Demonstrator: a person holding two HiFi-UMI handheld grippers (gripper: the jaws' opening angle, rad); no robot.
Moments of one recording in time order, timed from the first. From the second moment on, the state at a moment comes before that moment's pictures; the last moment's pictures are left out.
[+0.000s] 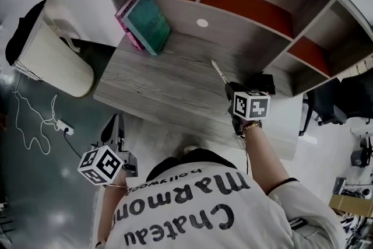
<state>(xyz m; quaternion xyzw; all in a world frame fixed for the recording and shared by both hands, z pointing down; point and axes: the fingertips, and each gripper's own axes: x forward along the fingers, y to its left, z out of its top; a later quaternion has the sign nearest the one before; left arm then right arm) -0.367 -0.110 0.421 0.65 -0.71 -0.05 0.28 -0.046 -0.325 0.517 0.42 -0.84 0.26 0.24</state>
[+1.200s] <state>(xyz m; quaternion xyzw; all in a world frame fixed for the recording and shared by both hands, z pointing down) -0.290 -0.081 0.436 0.78 -0.56 -0.02 0.29 0.117 -0.180 0.451 0.60 -0.75 0.23 0.18</state>
